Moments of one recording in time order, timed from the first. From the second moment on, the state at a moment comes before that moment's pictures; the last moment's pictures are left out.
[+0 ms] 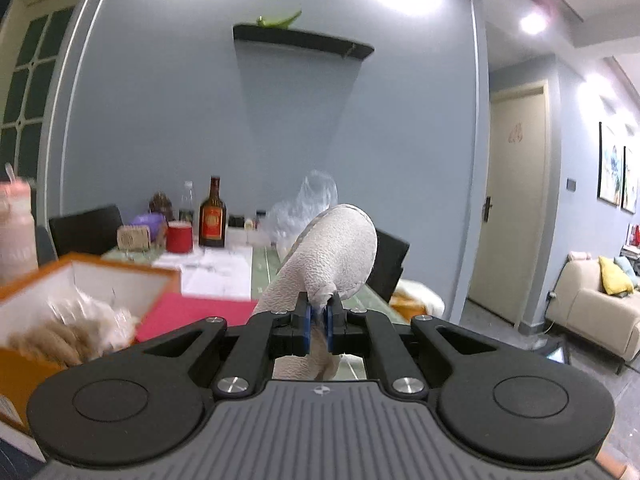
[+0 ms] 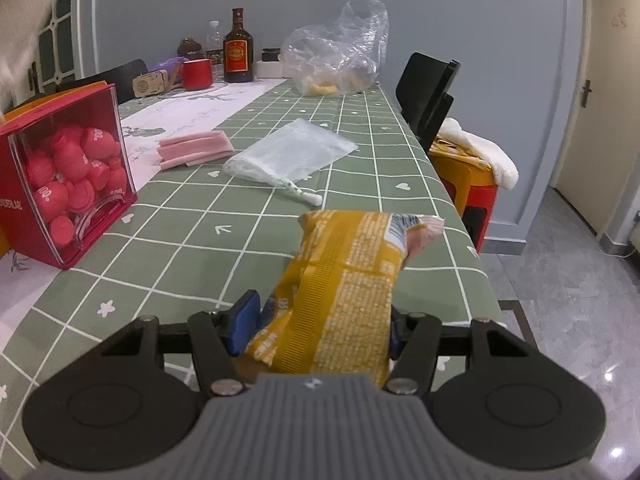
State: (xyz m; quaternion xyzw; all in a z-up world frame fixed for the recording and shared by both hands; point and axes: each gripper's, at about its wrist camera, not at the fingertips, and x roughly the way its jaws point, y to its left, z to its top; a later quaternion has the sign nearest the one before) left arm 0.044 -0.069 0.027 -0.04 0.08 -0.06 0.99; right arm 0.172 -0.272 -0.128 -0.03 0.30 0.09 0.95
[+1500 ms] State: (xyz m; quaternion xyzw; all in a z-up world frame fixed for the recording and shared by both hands) left arm 0.053 0.174 0.094 -0.02 0.17 0.05 0.98; right arm 0.192 0.039 -0.001 -0.03 0.25 0.33 0.91
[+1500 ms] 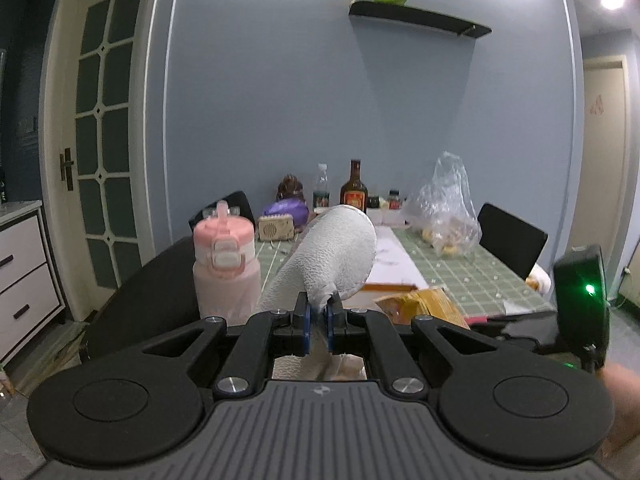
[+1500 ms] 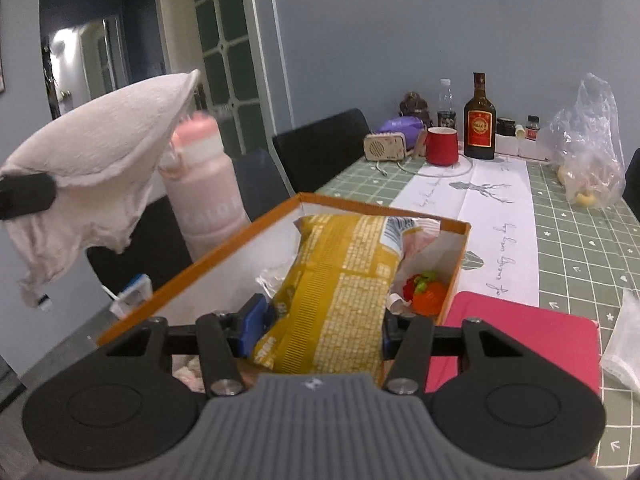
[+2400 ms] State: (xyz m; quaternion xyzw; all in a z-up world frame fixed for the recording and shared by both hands) left arm 0.129 0.123 0.022 0.02 0.28 -0.01 0.96; right arm 0.211 -0.071 -0.032 0.09 0.11 0.29 0.95
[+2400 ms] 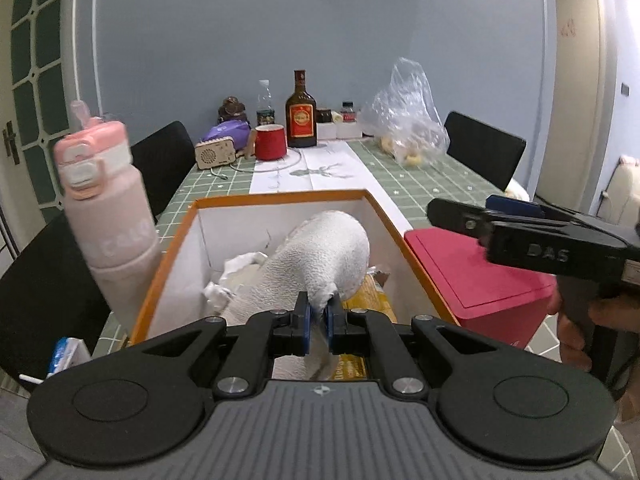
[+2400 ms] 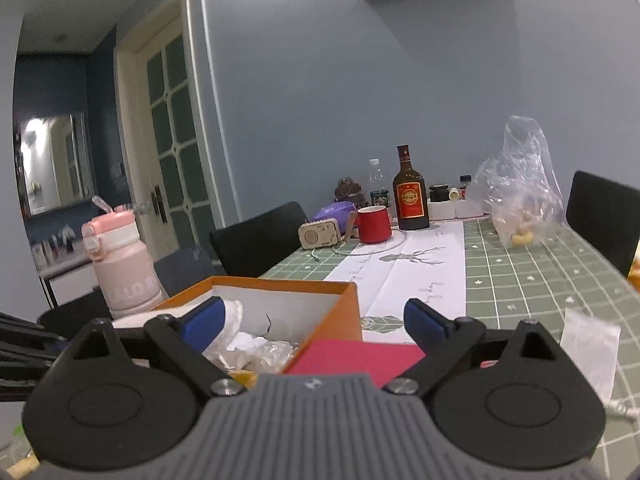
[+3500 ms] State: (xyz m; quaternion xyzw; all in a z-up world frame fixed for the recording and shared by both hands) left arm 0.099 0.125 0.064 0.09 0.25 -0.02 0.97; right arm 0.212 -0.101 -0.052 0.14 0.12 0.29 0.94
